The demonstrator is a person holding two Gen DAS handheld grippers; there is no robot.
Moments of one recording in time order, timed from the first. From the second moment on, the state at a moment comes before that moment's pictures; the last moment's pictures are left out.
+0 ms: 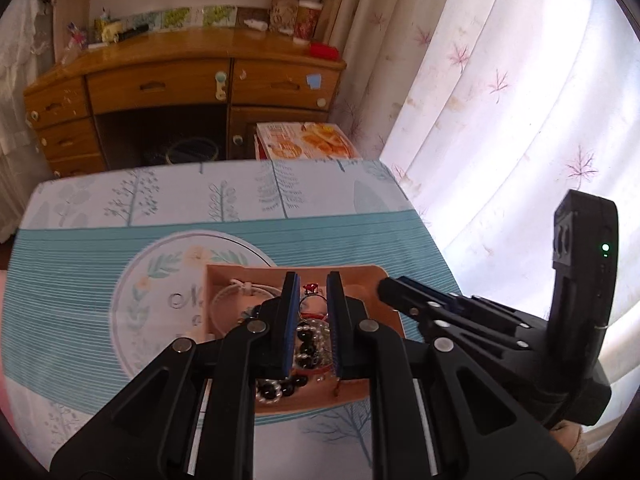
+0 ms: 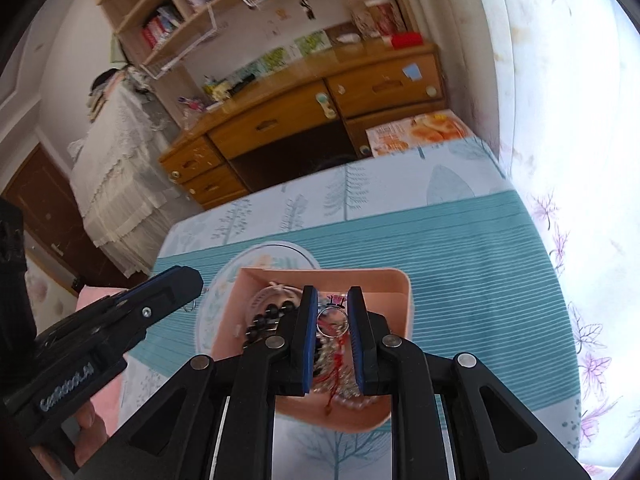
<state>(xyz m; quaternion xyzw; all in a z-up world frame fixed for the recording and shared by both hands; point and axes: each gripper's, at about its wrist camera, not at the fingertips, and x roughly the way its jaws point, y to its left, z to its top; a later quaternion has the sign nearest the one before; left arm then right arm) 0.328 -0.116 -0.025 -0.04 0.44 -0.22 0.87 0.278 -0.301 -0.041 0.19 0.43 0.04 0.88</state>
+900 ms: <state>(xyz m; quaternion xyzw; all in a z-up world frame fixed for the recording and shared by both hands) 0.341 -0.166 -0.098 -0.04 0.51 -0.25 0.82 0.235 -0.345 -0.095 0.23 0.43 -0.02 0.87</state>
